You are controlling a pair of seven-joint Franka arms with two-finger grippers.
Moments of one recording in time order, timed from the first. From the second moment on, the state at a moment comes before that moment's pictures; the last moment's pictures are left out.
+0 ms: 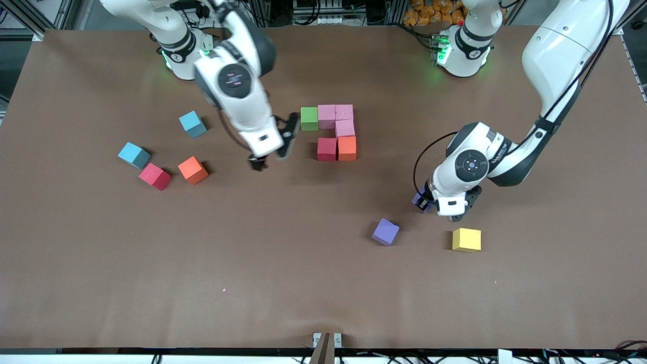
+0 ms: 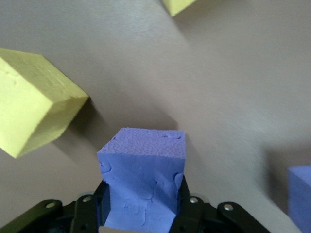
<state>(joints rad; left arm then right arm) 0.29 0.62 -0.70 -1.91 0.46 2.27 -1.51 0.37 0.20 0.23 -1.98 -0.04 2.15 -0.63</state>
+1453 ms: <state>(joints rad) -0.20 0.65 -0.78 -1.67 0.40 2.23 -2.39 -0.10 0.16 0.23 -2.40 -0.07 2.48 -0.62</state>
